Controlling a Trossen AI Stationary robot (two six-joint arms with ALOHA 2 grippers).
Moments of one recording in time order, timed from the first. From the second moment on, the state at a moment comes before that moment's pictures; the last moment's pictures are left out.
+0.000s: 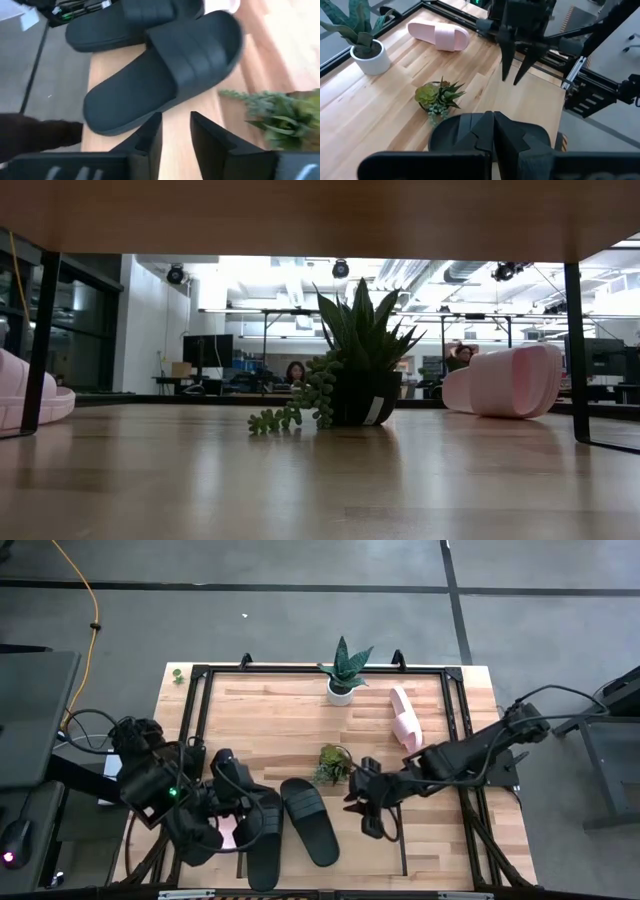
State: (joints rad) left arm -0.68 1.79 2.32 -1.57 -0.82 -1.11; right arm 0.46 1.56 1.50 -0.69 0.15 0.53
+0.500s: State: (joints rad) left arm -0.77 1.77 2.32 -1.57 -0.83 -1.08; right arm 0.46 1.64 1.50 -0.60 0.18 0.66
